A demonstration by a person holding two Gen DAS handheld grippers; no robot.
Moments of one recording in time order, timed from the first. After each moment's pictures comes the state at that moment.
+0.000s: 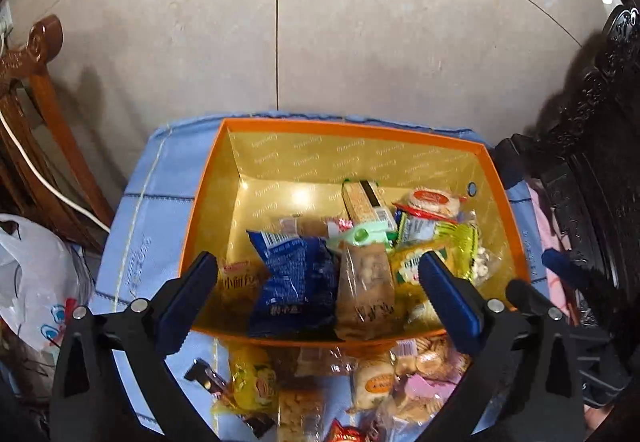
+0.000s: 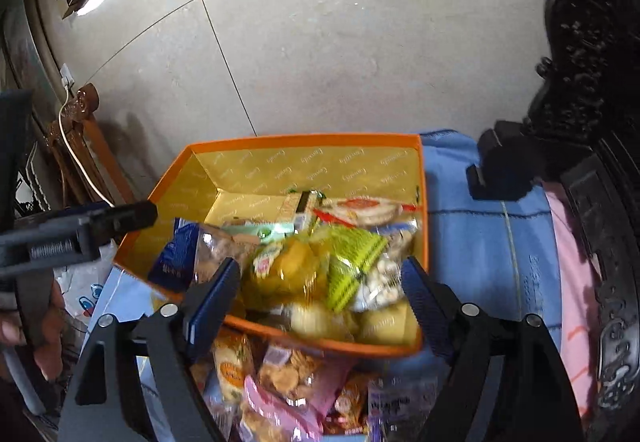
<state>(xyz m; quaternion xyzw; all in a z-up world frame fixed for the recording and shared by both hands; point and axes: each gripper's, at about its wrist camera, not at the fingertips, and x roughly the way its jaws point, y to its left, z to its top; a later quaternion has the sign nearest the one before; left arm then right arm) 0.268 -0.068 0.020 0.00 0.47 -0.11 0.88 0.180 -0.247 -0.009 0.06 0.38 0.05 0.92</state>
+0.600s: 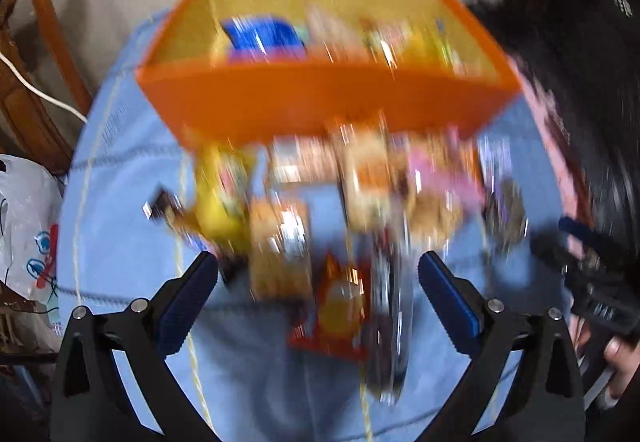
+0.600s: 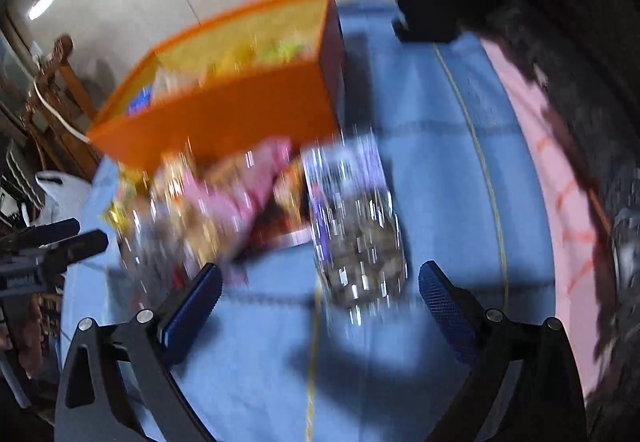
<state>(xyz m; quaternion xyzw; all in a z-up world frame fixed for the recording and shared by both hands) 0.124 -0.071 -0.070 0.05 0.57 -0.15 0.81 0.052 -0.281 -0.098 0.09 0.49 0.00 0.87</state>
